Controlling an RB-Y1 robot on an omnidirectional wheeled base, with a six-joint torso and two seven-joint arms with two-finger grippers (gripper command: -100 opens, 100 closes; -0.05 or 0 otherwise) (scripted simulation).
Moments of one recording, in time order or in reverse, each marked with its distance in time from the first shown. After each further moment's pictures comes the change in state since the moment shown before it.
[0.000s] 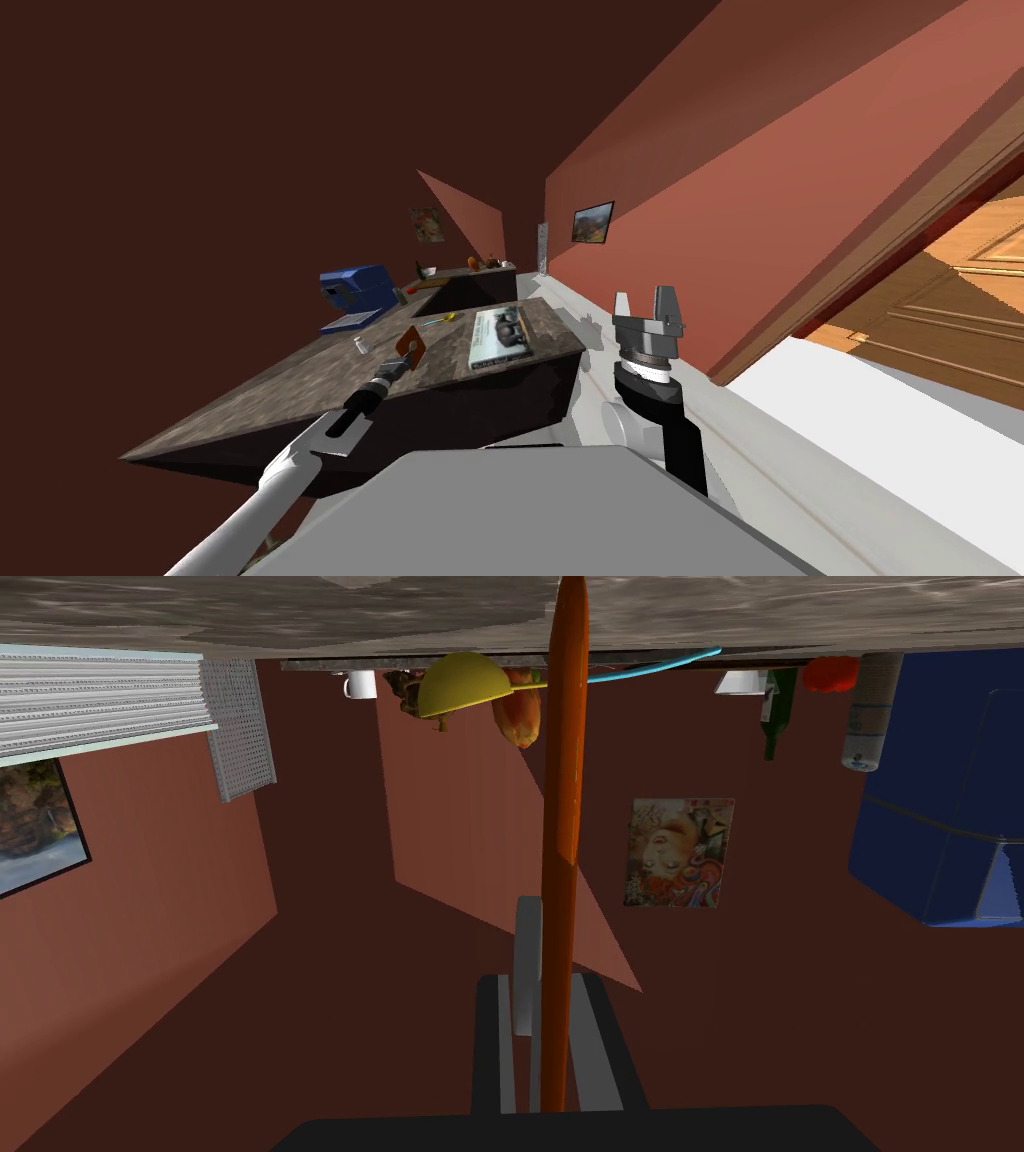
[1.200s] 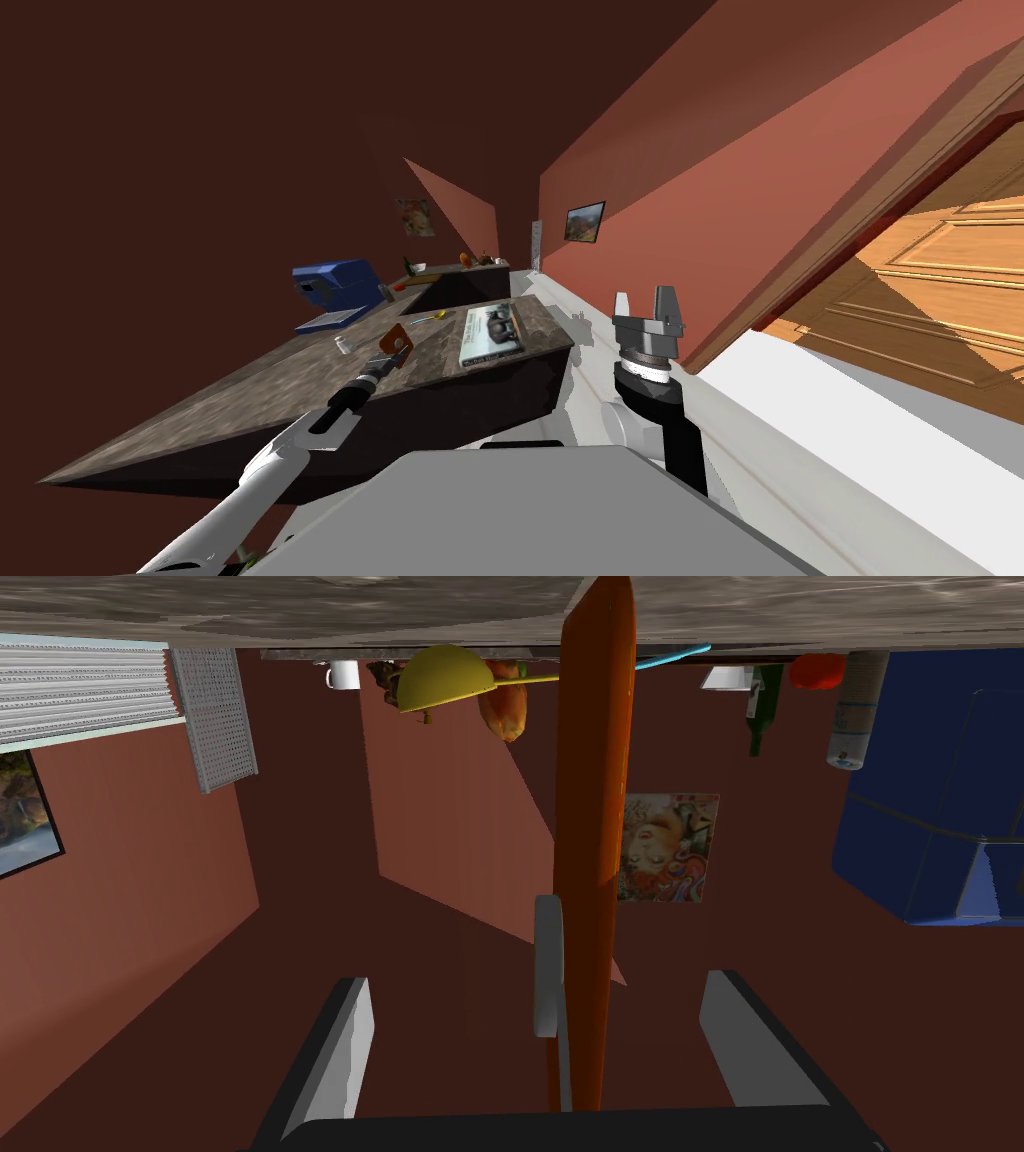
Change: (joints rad) left arm -0.056 0.072 -0.007 0.123 0.119 -0.054 -0.043; right arm 0.000 0.000 0.000 0.000 0.000 0.000 0.000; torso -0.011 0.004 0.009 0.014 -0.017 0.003
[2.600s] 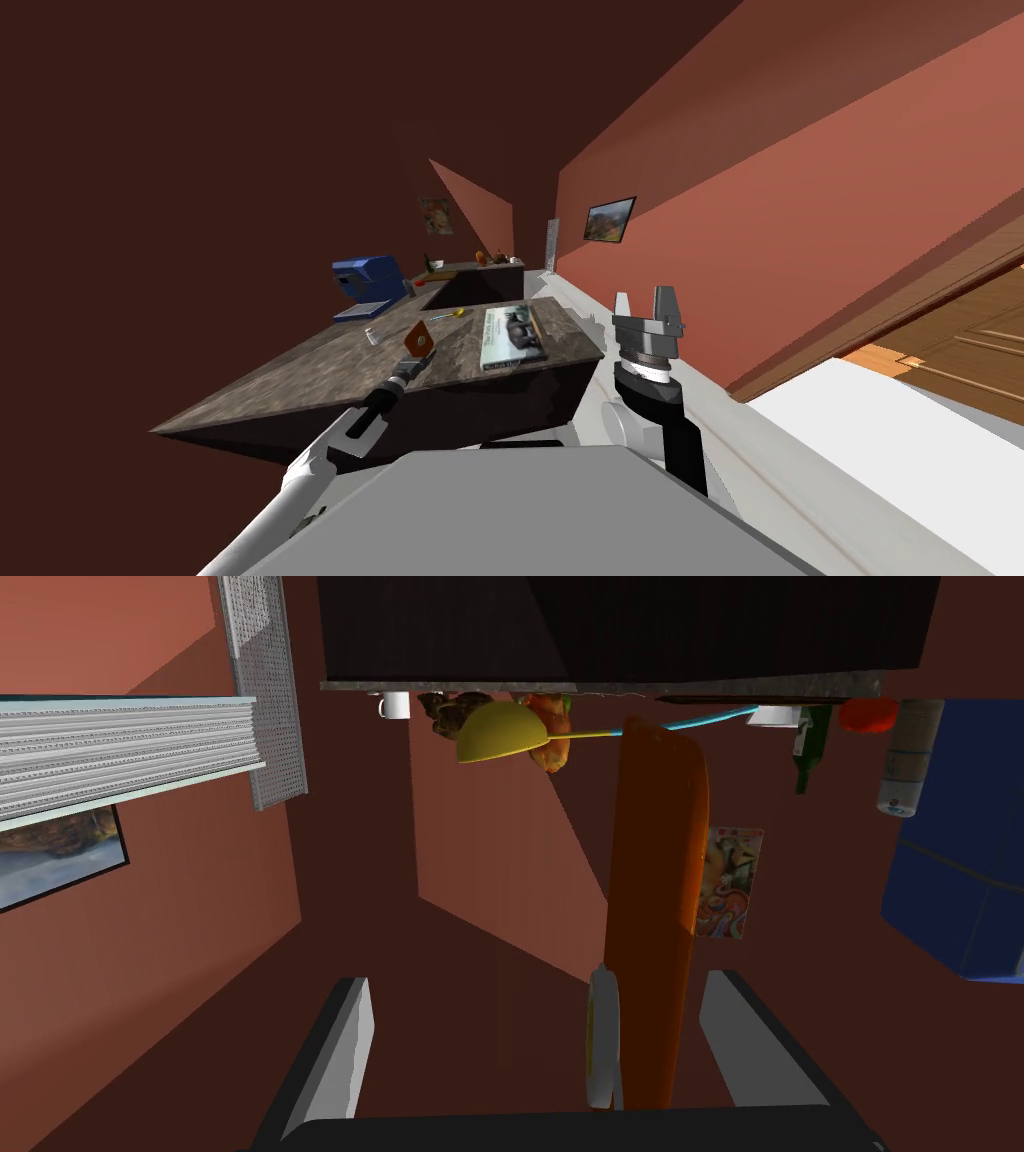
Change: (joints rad) left arm 0.135 -0.157 0.009 -0.353 -0.290 0.134 0.107; right arm 0.000 0.000 0.000 0.000 0.000 0.000 0.000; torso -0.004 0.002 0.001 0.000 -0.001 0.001
